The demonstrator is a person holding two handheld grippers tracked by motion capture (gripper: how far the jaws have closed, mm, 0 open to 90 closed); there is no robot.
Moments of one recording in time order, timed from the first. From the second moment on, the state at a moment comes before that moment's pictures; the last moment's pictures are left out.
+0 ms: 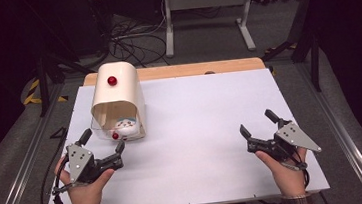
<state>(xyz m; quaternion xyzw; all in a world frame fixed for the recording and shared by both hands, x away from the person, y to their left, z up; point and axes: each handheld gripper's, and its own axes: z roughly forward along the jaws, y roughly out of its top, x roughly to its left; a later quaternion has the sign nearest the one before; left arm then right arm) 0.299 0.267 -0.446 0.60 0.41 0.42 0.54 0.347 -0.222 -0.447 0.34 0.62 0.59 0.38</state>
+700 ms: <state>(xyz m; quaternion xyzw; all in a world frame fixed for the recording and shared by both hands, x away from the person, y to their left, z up) 0.298 0.267 -0.448 0.60 0.42 0.42 0.54 0.348 -0.221 -0.447 0.34 0.62 0.60 0.38</state>
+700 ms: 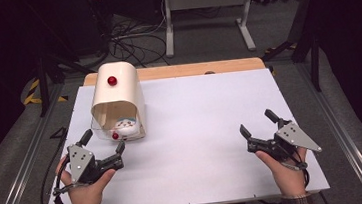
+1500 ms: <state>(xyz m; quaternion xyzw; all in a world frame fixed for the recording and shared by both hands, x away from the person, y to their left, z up) 0.293 0.268 -0.447 0.59 0.41 0.43 0.54 0.346 -0.219 -0.446 0.34 0.62 0.60 0.38</state>
